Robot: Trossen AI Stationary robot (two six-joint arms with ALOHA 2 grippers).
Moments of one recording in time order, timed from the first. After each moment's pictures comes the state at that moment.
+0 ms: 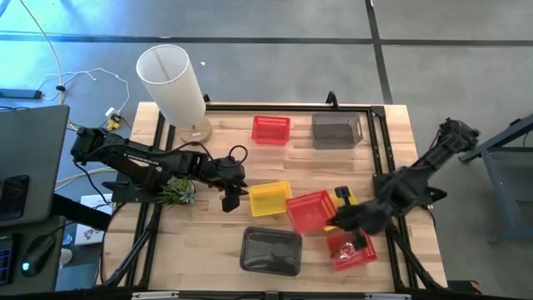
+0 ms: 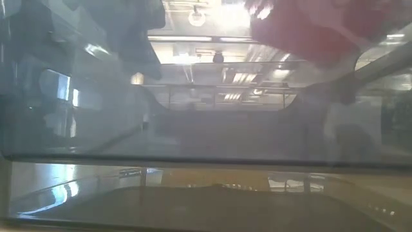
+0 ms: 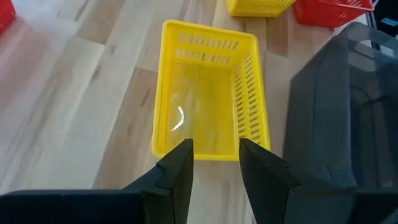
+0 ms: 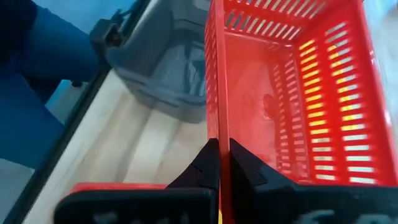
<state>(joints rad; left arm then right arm) 0.01 1.34 0.84 -0.31 -0.02 -0.37 0.73 1.15 0.93 -0.60 0.36 0.28</state>
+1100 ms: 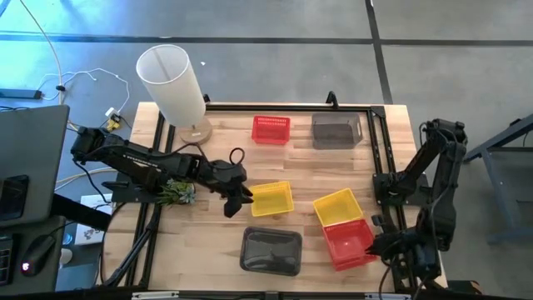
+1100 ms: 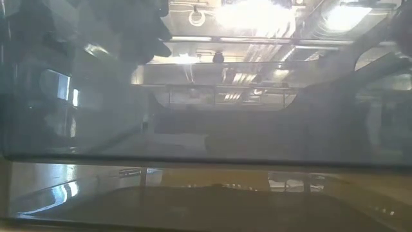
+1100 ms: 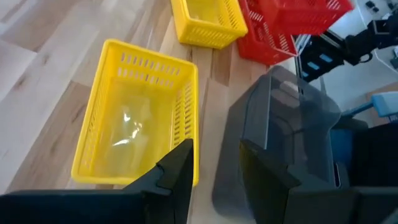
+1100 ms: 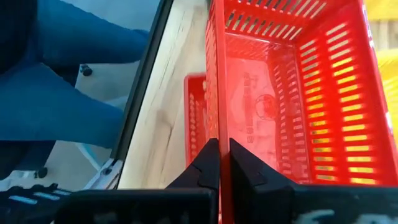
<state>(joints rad) -0.03 1.34 0.84 -0.16 0.07 -0.55 1.29 1.24 0.93 -0.82 0.50 0.99</state>
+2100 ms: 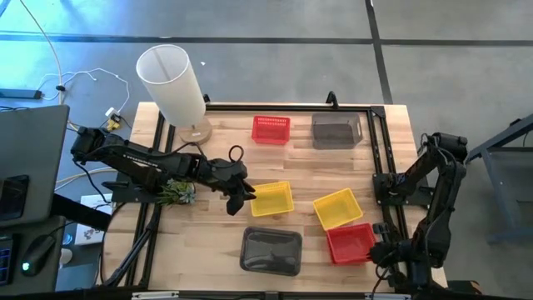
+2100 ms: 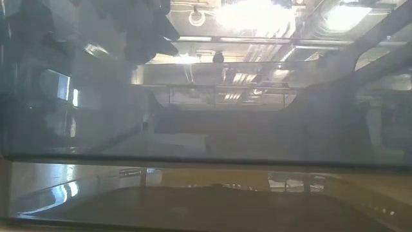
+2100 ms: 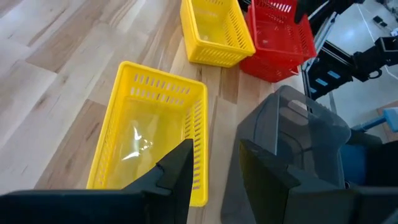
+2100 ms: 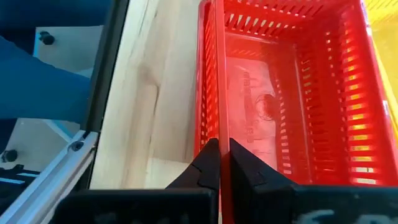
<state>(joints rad) -0.03 1.34 0.84 -0.13 0.01 -0.54 1.33 1.43 0.93 -0.83 0.44 1.12</state>
